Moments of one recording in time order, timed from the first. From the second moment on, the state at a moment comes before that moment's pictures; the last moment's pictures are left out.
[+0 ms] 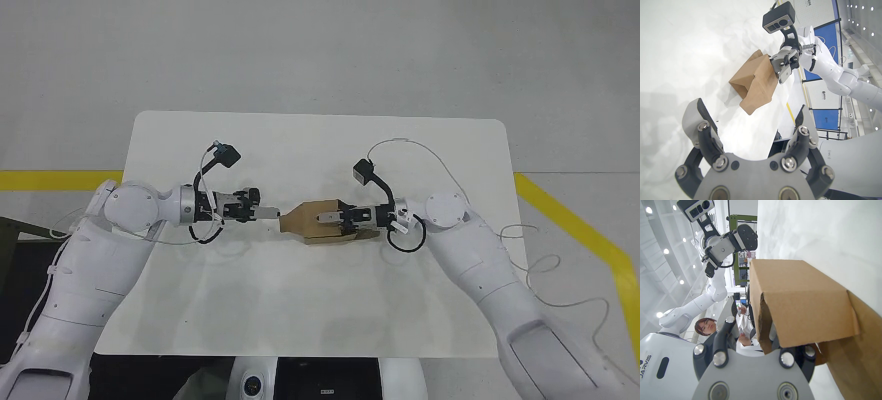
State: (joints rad) left arm 0.93 -0.93 -1.19 -1.43 -0.05 -0.43 -1.17; right arm -0.70 -1.31 0.88 -0.87 0.37 -0.44 1.21
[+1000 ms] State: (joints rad) left arm 0.92 -0.92 -1.17 -1.44 -0.06 -0.44 -1.17; right arm -0.71 -1.32 0.89 -0.89 0.45 -0.44 1.25
